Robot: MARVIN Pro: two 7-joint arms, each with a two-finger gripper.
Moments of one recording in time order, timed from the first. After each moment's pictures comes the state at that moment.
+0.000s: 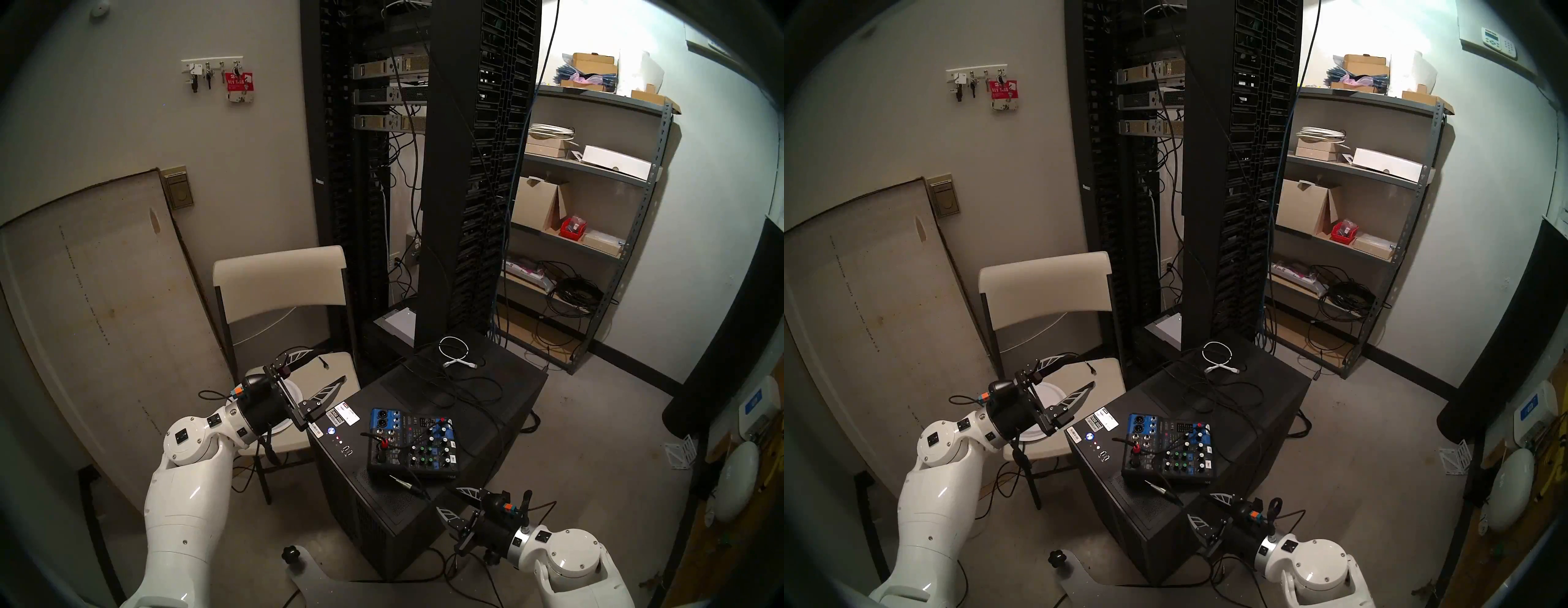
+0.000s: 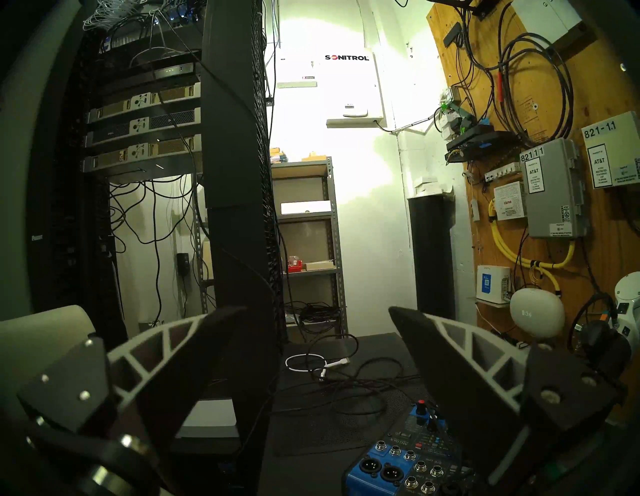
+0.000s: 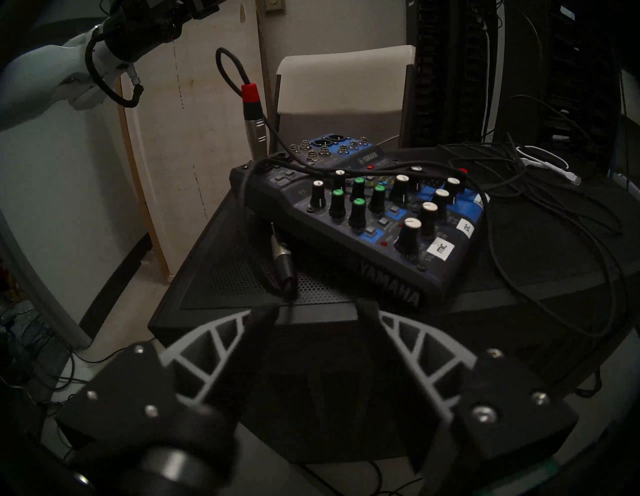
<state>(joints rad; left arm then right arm) 1.55 -1.41 -1.83 -1.39 -0.30 -0.29 -1.21 -2.07 -1.48 1.66 -1.66 -0.14 -0.05 0.78</state>
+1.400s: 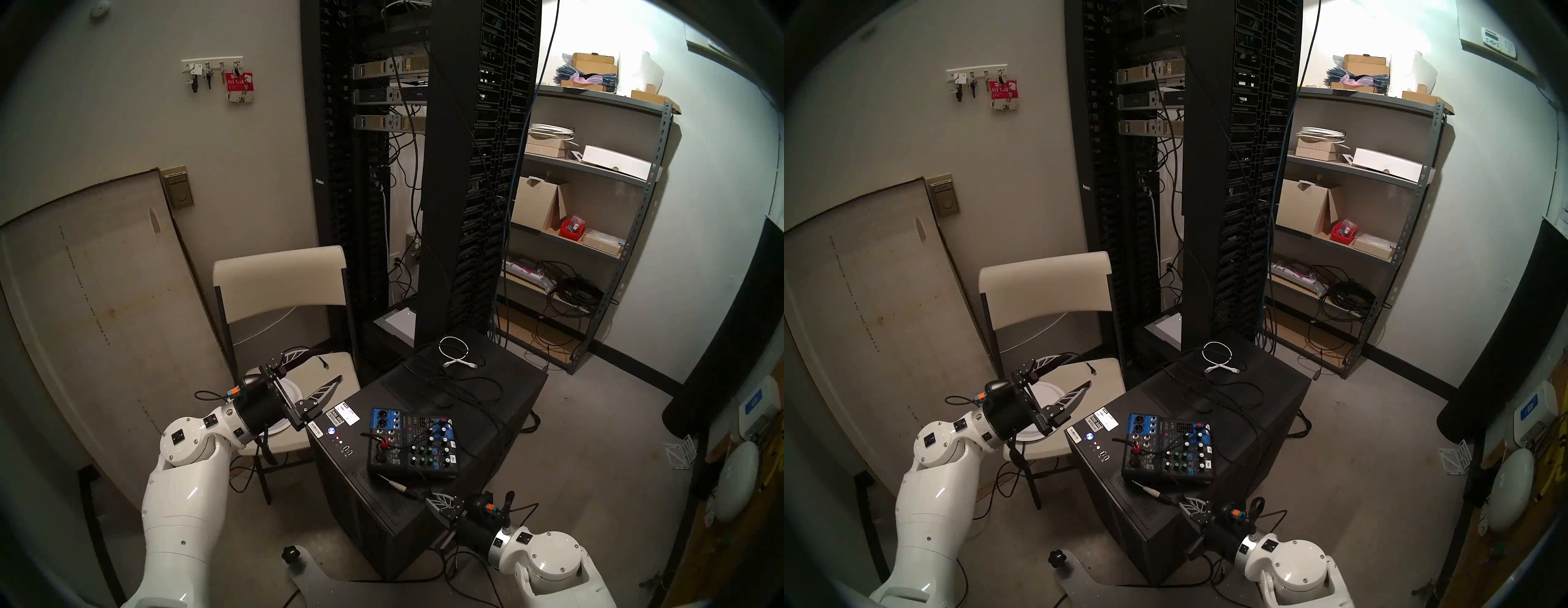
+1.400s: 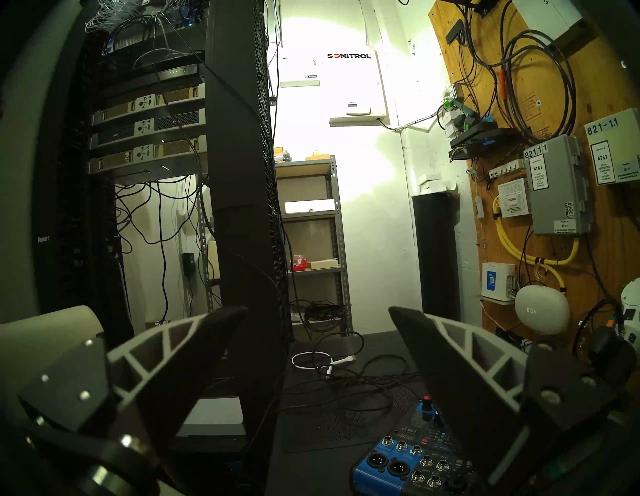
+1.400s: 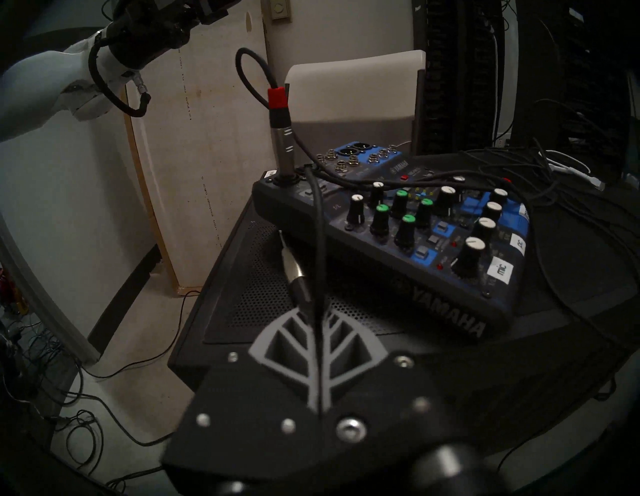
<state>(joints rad) 1.55 -1.42 -1.85 -1.39 -0.29 -0.29 -1.21 -2.02 -1.53 1.62 -1.60 -0.17 -0.08 0.73</state>
